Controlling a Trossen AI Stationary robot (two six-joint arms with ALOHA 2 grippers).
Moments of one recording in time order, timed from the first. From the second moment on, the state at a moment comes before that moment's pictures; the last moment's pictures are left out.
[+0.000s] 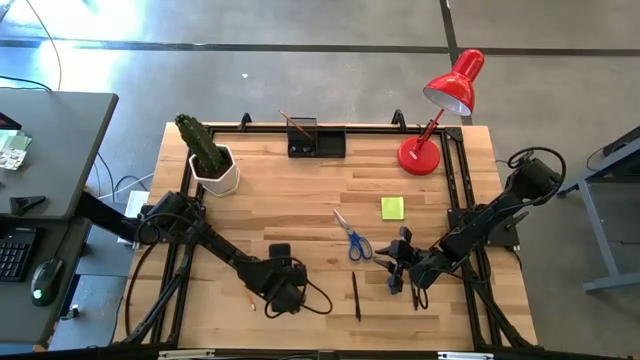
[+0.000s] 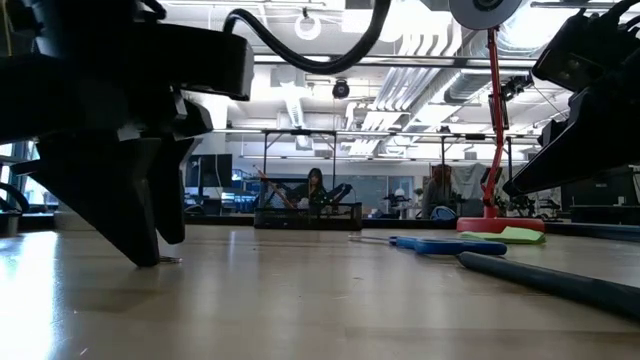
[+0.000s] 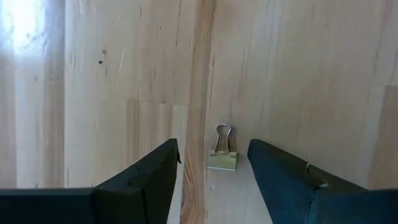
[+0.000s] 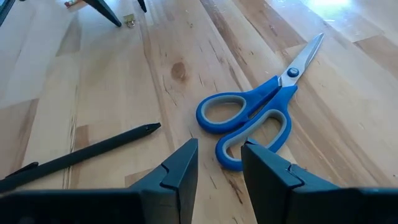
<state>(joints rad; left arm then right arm) -0.46 2.03 1.28 -0.76 -0.31 -0.61 0.69 1.45 0.44 0.22 0.68 0.72</state>
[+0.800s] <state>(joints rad) -0.41 2.02 1.29 -0.79 -0.15 -0.50 0.69 1.45 0.44 0.22 0.67 0.73</state>
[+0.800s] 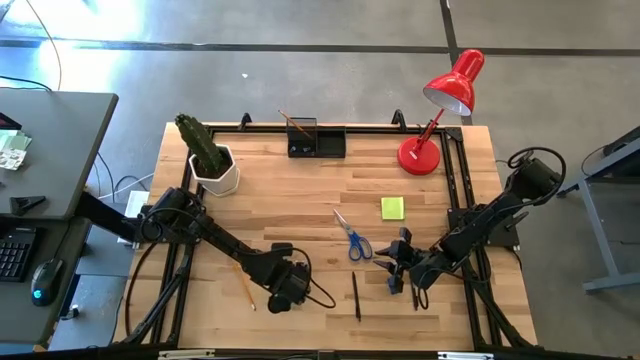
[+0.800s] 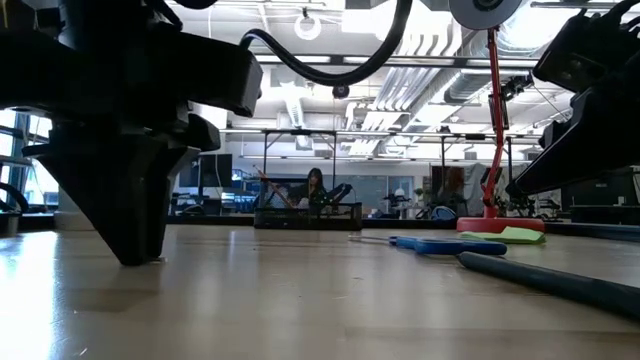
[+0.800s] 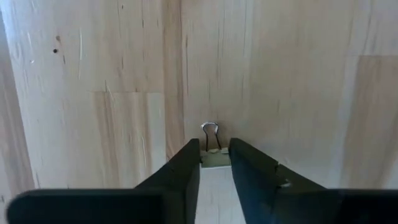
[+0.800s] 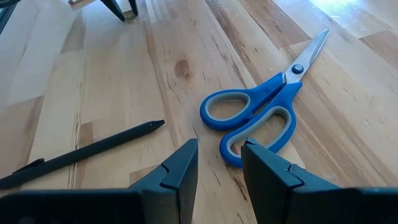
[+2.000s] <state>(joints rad) -0.39 2.02 1.33 -0.85 -0.14 -0.54 0.70 1.45 0.44 0.21 0.67 0.73</state>
